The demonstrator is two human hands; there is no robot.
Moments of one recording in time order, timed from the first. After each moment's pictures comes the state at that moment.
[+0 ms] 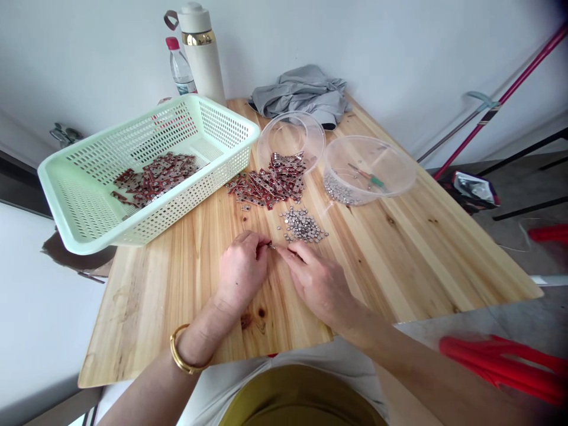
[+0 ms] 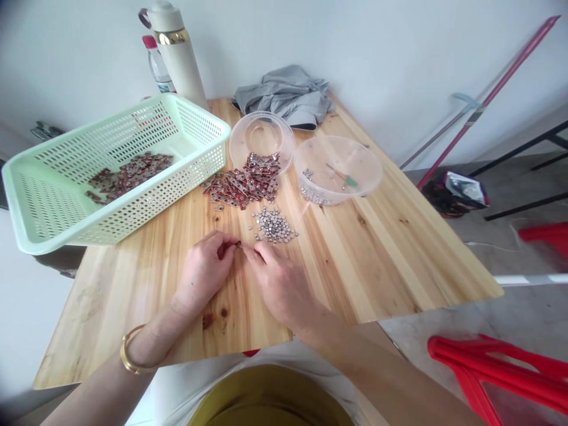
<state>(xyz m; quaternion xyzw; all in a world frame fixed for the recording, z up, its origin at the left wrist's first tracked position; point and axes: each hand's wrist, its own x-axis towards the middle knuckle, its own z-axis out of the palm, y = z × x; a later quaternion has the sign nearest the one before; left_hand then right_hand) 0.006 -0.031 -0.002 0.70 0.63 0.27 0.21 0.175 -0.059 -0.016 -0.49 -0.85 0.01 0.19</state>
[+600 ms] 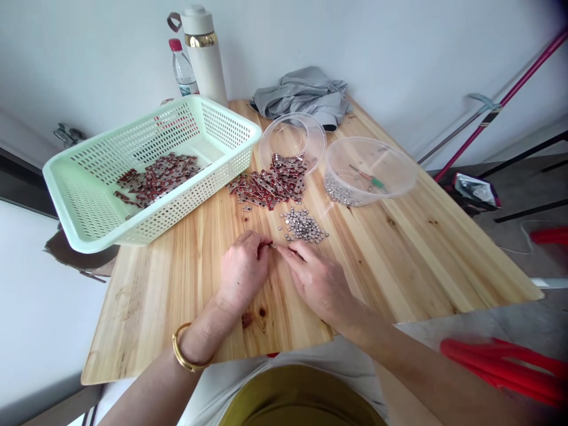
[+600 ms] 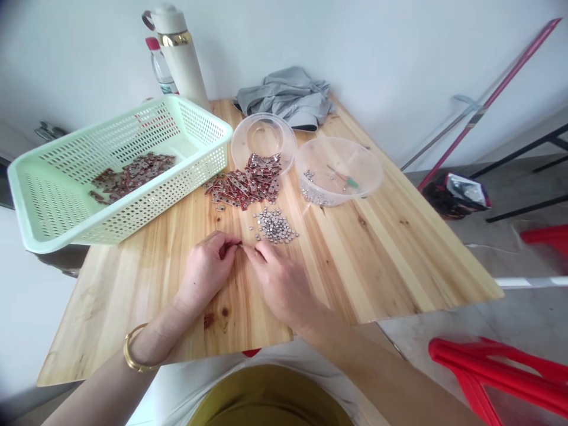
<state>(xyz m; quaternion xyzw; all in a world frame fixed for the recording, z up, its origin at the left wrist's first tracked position) 0.006 -0.032 -0.003 0.70 0.63 0.28 0.20 0.174 -0.057 -0.015 -0.49 -0.85 0.01 0.17</state>
